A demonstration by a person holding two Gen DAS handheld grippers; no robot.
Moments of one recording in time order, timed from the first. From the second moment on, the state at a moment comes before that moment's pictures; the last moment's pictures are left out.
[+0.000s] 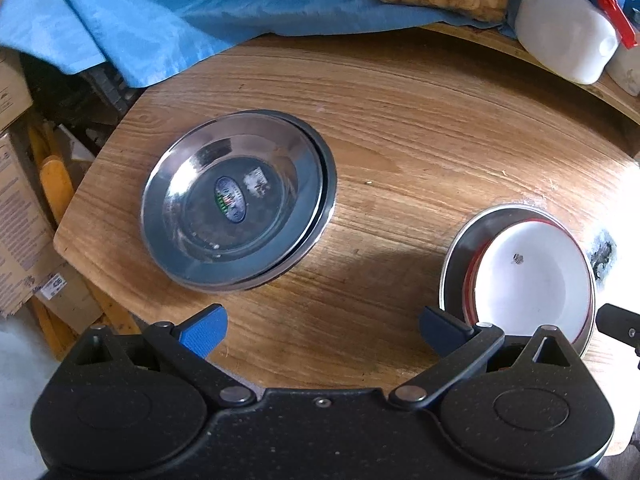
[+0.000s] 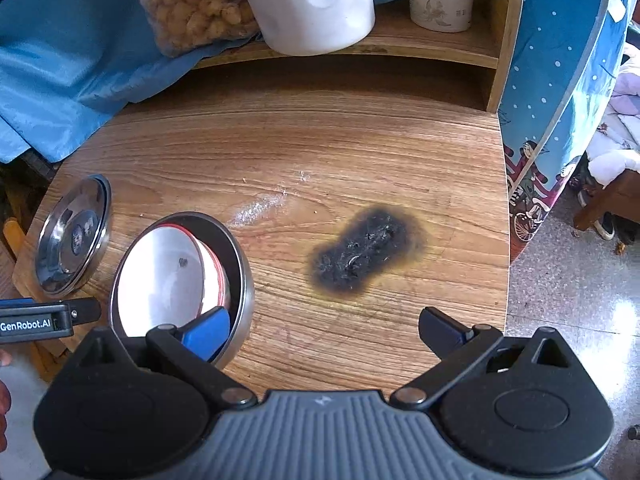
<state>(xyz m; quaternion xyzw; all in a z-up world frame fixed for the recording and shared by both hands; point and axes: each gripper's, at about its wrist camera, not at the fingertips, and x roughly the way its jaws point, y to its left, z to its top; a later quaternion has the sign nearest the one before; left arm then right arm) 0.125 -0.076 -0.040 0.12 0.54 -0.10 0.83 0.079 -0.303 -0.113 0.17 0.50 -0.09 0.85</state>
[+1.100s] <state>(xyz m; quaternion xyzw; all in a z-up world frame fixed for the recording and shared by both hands) 0.138 -0.102 -0.059 0.20 0.52 -0.21 0.80 0.086 -0.289 -0.117 0.16 0.52 -0.13 0.83</state>
